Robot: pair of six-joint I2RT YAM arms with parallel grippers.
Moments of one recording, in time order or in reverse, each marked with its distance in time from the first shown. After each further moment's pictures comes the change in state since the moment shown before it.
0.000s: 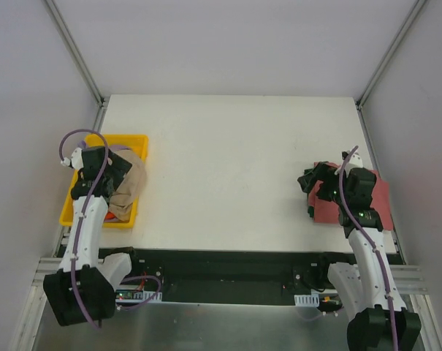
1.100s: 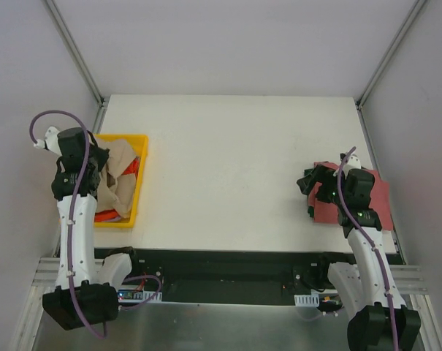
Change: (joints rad) left arm 0.060 0.038 0.235 -0.077 0.010 -0.013; right arm 0.000 0.024 -0.021 0.000 -0.006 -0.006
